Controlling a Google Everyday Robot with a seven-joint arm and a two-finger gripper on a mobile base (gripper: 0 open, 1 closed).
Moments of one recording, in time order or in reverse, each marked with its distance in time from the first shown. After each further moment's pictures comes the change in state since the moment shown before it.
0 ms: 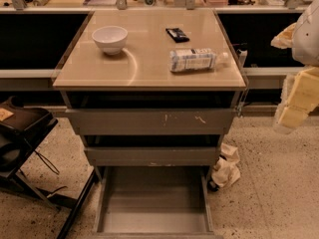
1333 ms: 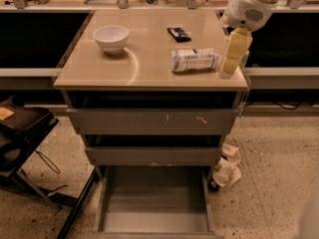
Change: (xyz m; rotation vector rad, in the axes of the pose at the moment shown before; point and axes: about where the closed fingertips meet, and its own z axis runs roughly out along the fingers) arm -0.070 -0.135 0.080 -0.082 -0.057 -0.079
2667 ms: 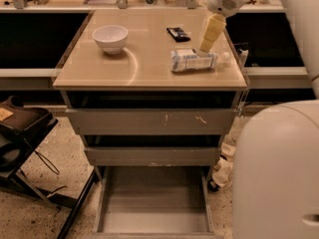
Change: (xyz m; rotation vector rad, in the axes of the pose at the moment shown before) arm -0.050 -0.101 0.030 0.132 -0.174 -0.068
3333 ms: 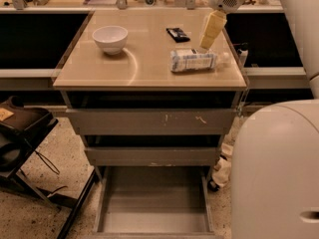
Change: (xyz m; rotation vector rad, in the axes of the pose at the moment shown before) arm -0.003 -0.014 -0.003 0.038 -0.002 -0.005
